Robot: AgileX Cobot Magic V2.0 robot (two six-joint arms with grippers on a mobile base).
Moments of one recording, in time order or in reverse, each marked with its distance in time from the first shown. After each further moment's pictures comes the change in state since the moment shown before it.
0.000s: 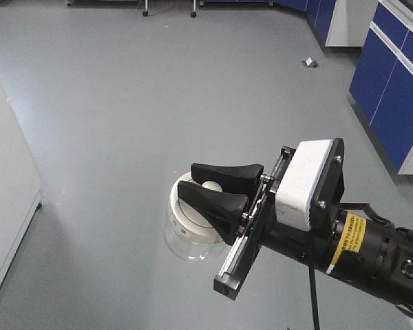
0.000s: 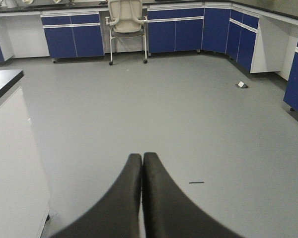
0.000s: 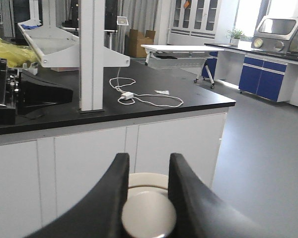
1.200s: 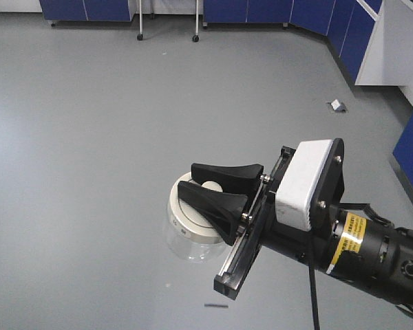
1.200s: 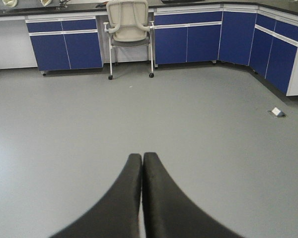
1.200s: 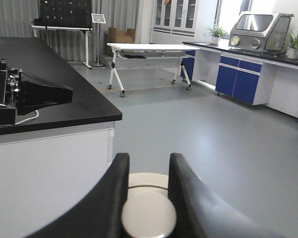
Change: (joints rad) left arm 0.000 0.000 0.000 0.000 0.002 0.000; right arm 0.000 0.000 0.000 0.000 0.000 0.000
